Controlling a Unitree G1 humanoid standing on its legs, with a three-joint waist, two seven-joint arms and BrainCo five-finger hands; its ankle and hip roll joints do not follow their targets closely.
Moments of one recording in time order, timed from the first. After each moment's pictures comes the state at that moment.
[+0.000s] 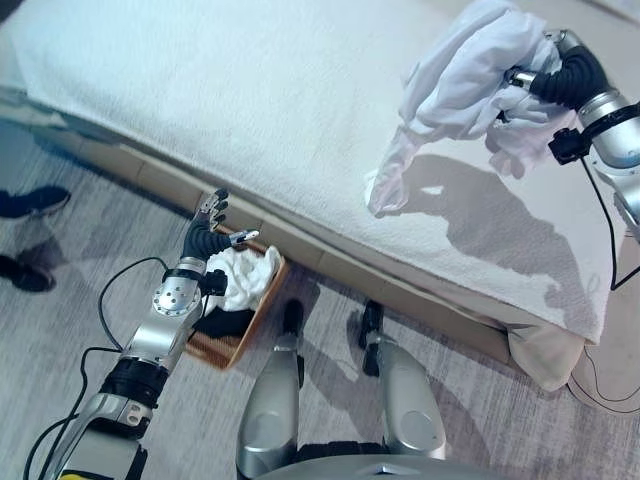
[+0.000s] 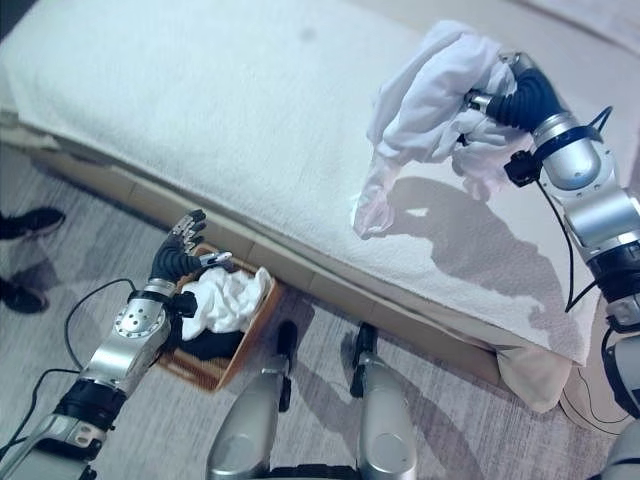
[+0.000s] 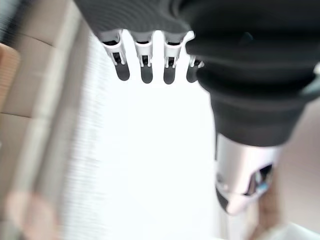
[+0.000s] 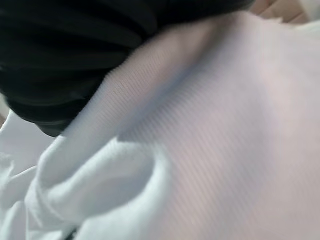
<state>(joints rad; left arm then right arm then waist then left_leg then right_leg) -0.30 0.61 -0.24 0.25 -0.36 -0.17 0.13 -0.92 -1.12 0.48 0.37 0.31 -0.08 -0.03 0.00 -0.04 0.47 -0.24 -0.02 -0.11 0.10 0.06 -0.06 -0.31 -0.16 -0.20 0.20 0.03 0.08</state>
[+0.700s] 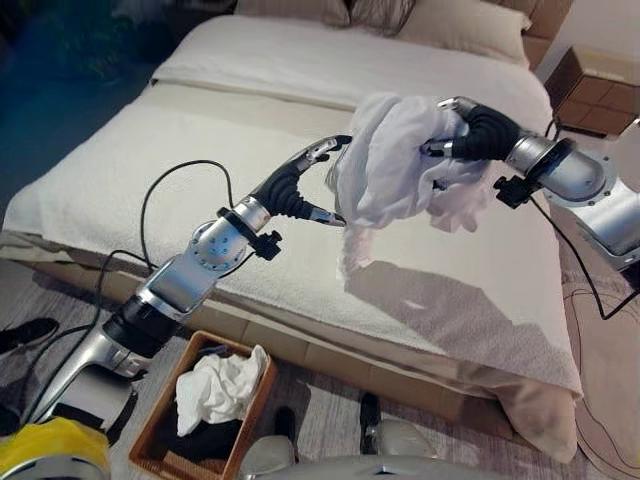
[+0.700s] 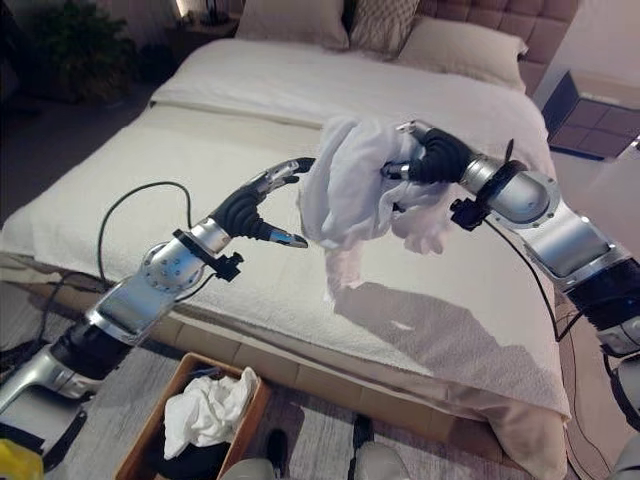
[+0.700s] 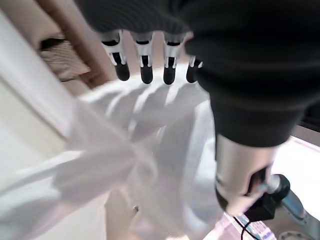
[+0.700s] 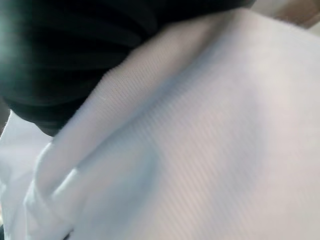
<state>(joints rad) -0.63 0.70 -0.55 -0.02 -0.20 -0.16 -0.04 -0.88 -1.11 0.64 0.06 0.45 -0.07 0.19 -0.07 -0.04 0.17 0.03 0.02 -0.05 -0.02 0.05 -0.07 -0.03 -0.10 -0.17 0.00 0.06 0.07</state>
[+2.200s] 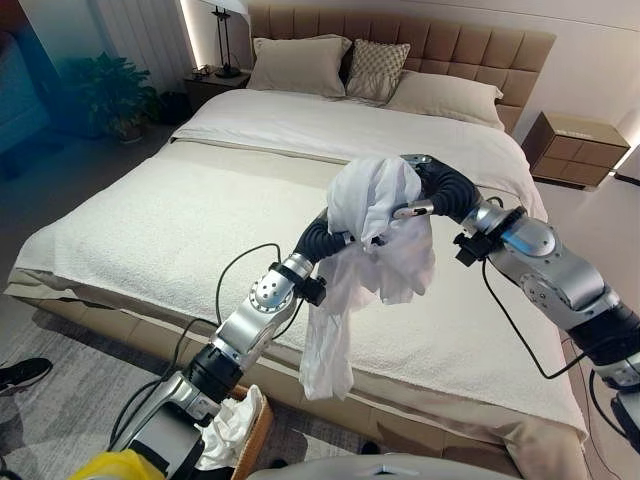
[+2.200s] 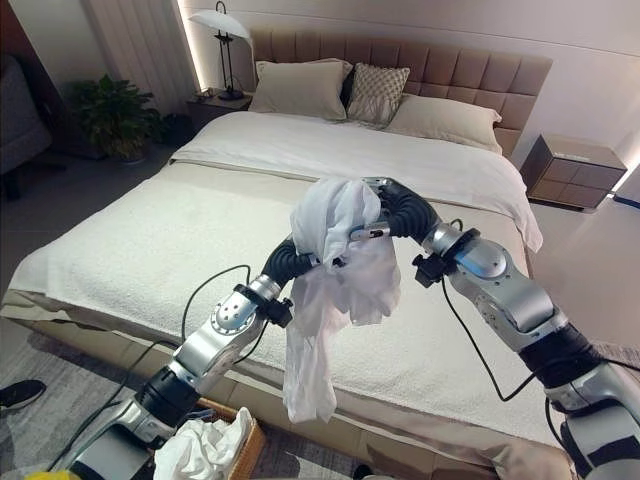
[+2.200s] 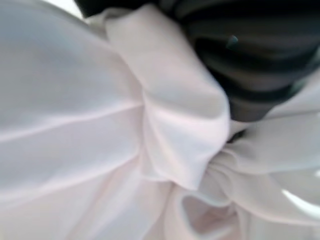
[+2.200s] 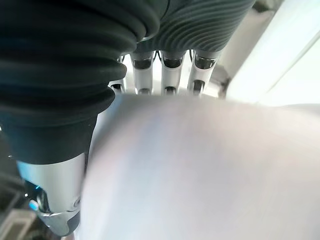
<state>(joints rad) -0.36 0.33 -0.53 0.11 -0.46 -0.10 0.01 -0.47 -0.83 0.35 -0.08 0.74 -0.03 0.17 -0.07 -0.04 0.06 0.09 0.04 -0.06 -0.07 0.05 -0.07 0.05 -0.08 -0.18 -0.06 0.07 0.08</state>
